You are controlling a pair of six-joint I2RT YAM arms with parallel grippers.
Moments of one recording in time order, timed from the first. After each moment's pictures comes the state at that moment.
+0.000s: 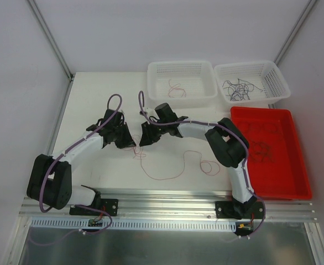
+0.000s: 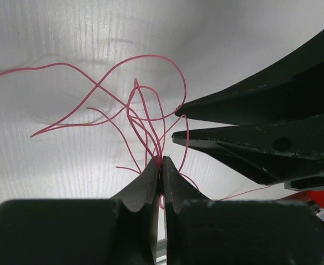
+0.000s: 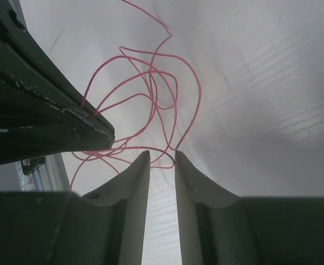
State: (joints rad) left arm -0.33 1.35 0.79 -0.43 0.21 -0.68; right arm 0.77 2.12 1.39 -0.02 -0.68 0.24
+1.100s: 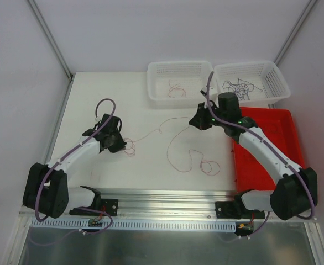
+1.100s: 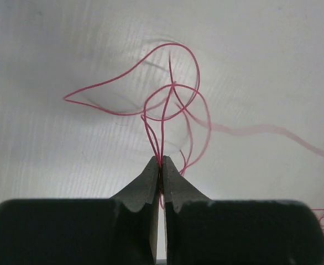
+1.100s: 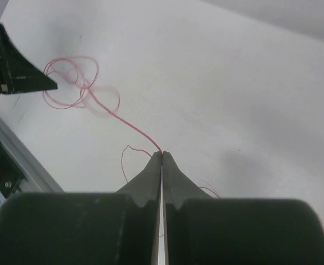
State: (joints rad) left arm -0.33 1.27 0.74 -0.52 -0.04 -0.78; right arm 0.44 1.33 1.02 -0.28 -0.44 0.18
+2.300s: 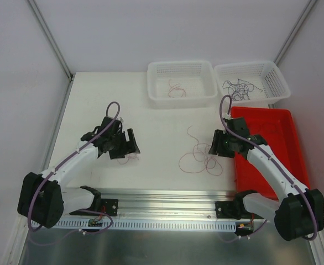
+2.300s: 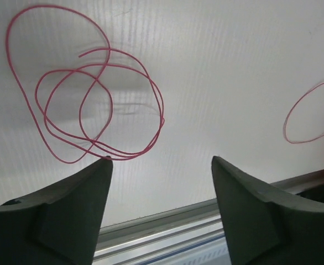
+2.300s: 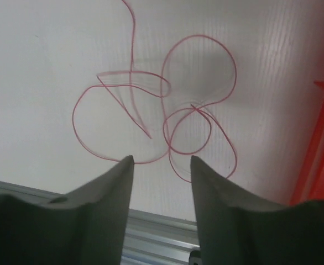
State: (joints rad) left arm -0.38 1.20 0.71 -0.57 0.17 -0.64; right arm 0.30 1.10 0.78 -0.70 -0.13 0.41
